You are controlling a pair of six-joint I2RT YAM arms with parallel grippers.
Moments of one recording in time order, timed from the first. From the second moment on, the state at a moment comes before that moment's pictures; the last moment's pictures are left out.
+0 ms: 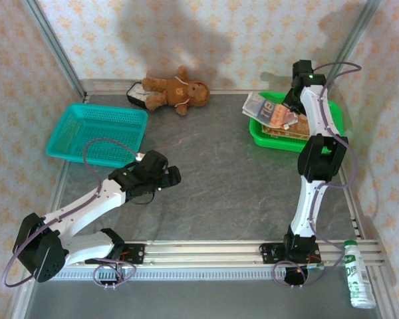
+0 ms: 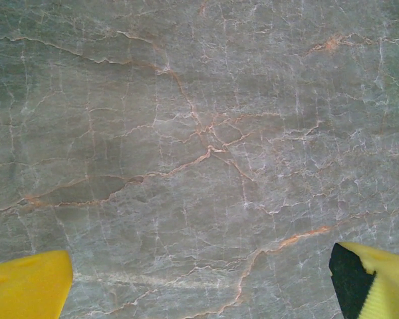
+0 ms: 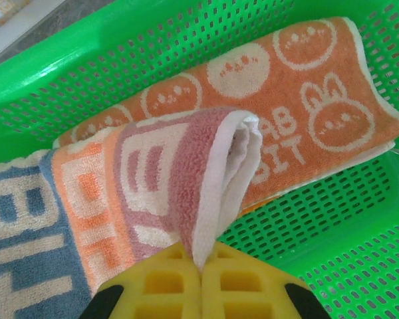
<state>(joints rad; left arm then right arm) -0.60 1.14 0.78 -0.66 -0.13 -0.91 -0.05 2.17 2.20 -1.18 0.22 0.55</state>
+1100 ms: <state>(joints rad) -0.59 1.16 0.78 -0.66 -0.13 -0.91 -0.07 2.17 2.31 -1.19 0.27 0.52</state>
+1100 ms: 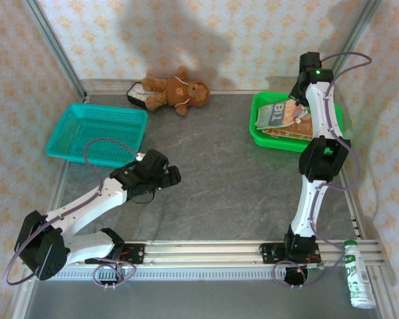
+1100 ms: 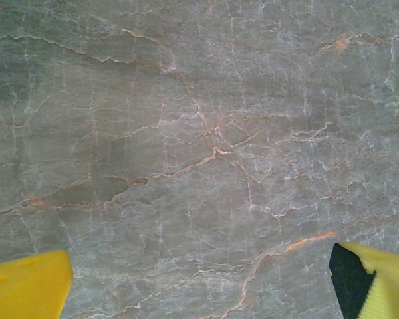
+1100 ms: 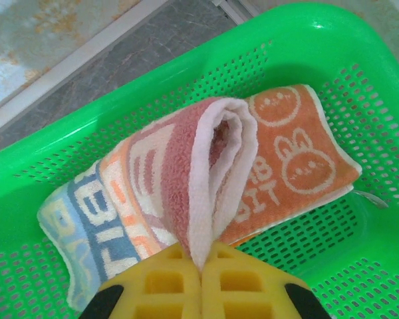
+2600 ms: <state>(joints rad) -0.59 1.18 0.78 -0.66 -0.12 -0.91 -0.08 2.15 2.39 -1.20 0.24 0.53</state>
